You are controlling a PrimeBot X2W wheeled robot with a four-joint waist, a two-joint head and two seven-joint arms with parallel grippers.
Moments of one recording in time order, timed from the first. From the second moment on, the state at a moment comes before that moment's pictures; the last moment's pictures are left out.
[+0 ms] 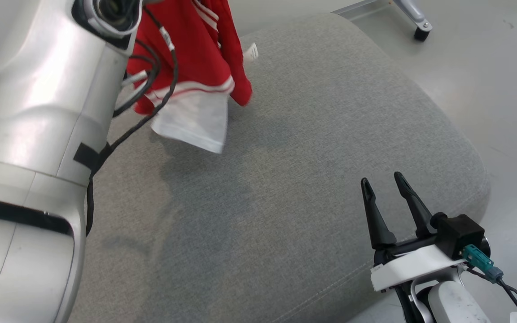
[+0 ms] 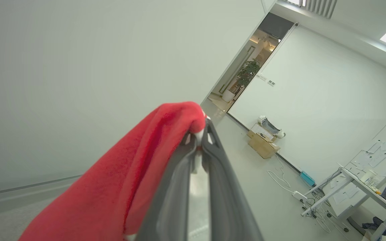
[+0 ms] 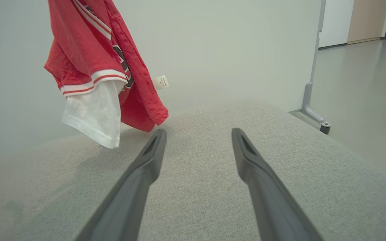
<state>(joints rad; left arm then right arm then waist) -1.38 0.09 -0.55 0.87 -1.27 -0.04 0.10 -0.09 -0.05 0.17 0.12 0.22 0.13 -0.26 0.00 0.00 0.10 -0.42</state>
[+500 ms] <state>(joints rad) -1.12 0.07 -0.56 0.84 -1.45 -0.12 0.22 -0.05 -0.05 0.11 0.11 0.19 0.13 -0.26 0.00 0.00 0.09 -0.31</state>
